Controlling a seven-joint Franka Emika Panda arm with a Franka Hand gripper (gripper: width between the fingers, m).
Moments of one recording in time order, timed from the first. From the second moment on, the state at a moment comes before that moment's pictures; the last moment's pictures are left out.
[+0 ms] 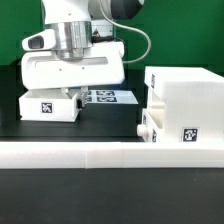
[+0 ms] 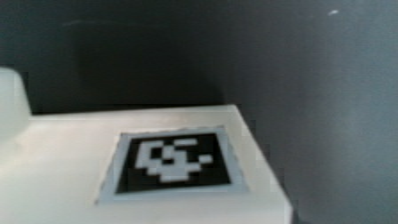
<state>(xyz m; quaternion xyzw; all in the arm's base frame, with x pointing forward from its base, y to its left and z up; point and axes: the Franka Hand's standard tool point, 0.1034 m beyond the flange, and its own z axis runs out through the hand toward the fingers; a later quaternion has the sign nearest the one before) 0.431 -0.058 0.010 -0.99 0.07 -0.05 0.05</state>
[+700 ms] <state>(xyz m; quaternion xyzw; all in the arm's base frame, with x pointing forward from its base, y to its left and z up) 0.486 -0.010 0.055 -1.00 -0.05 -0.02 0.08</state>
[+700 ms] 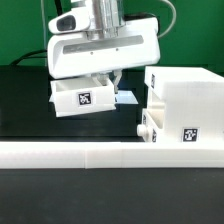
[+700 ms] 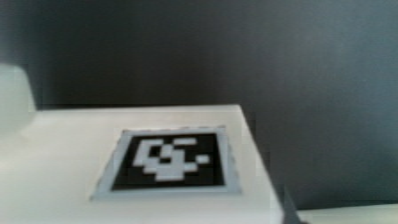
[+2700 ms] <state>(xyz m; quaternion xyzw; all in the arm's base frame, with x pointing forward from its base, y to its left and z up) 0.524 -0.028 0.059 -0.72 -0.69 -0.02 0.03</state>
